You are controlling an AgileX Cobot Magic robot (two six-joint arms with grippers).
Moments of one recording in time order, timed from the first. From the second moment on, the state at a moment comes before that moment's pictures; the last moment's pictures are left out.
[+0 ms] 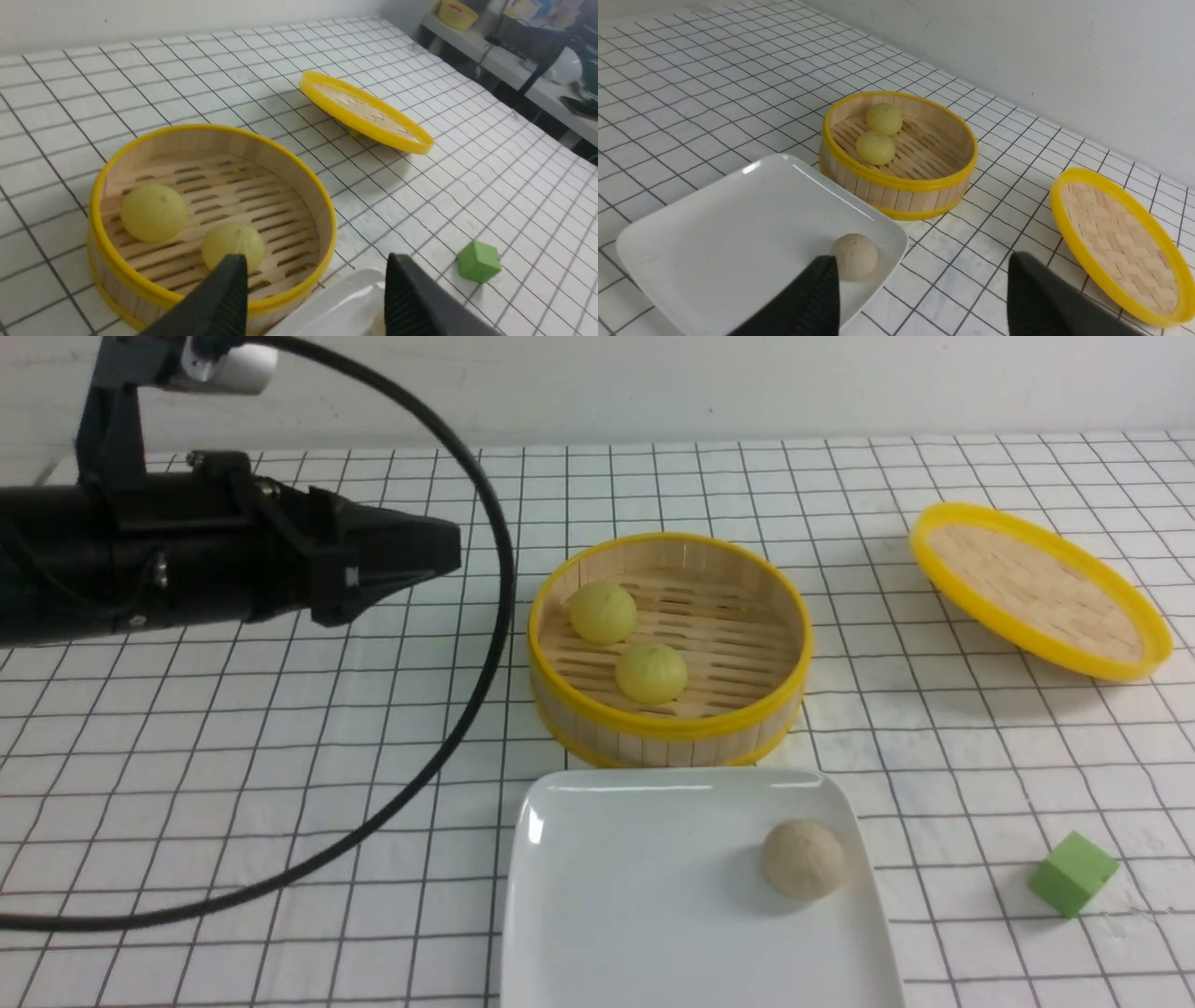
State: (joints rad) right arm 0.46 0.15 -0.66 0.13 0.84 -0.29; left arm -0.03 1.31 -0.96 -1.29 0.84 1.27
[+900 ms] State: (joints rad) right arm 0.46 0.15 -0.66 0.06 0.85 -0.27; left arm -0.51 1.75 -1.52 -0.15 0.70 0.43
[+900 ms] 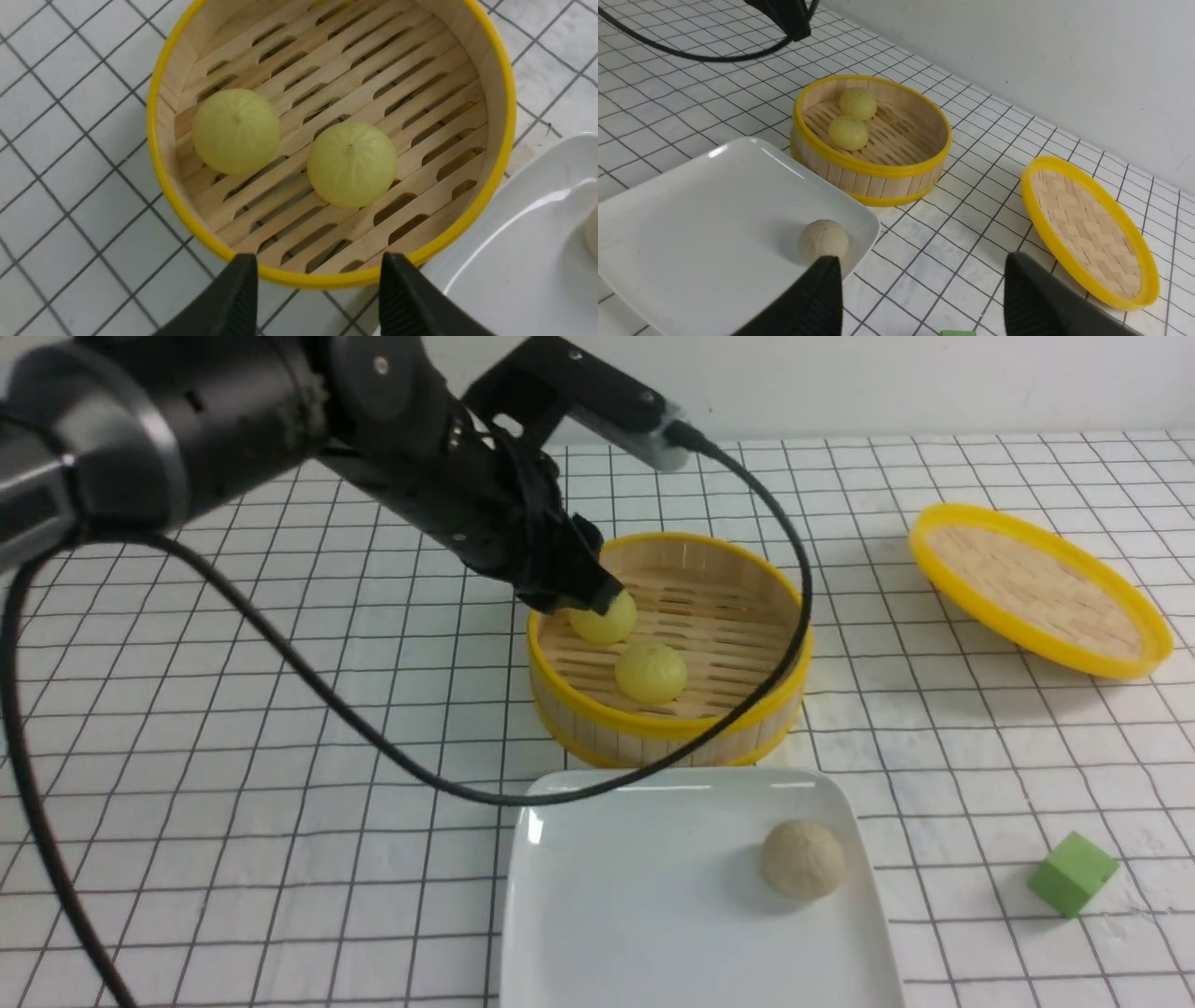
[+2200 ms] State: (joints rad) right arm 0.46 0.15 -0.66 0.06 0.90 -0.27; left arm -0.55 2.09 -1.63 -0.21 0.58 0.37
